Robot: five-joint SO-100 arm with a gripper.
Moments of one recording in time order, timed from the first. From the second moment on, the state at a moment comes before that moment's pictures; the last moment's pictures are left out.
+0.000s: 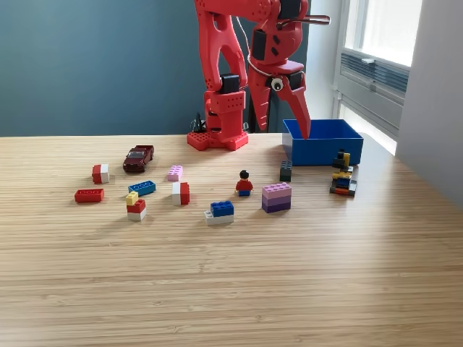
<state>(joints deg) -31.7 109.0 108.5 88.9 -11.4</state>
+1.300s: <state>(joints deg) -31.9 94.5 102.1 85.6 -7.4</state>
